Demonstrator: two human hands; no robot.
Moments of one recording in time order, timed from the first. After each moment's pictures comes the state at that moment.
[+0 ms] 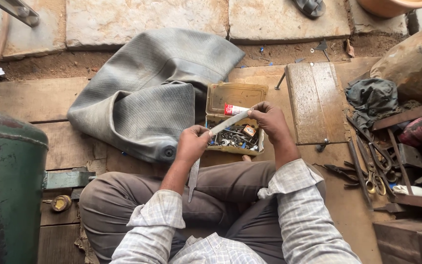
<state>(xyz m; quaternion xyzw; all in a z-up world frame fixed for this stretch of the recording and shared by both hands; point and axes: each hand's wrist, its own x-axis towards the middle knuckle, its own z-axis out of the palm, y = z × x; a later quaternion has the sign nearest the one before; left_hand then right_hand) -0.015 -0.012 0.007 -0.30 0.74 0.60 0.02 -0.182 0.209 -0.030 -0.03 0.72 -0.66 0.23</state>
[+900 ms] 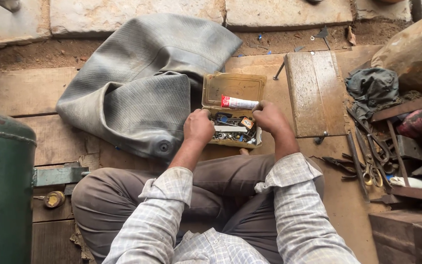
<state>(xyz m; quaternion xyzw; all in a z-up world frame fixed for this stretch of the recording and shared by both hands) -0.062 0.001 -0.026 -0.23 0.93 0.30 0.02 -0.180 0.203 0.002 -0.01 0.93 -0.23 0.28</state>
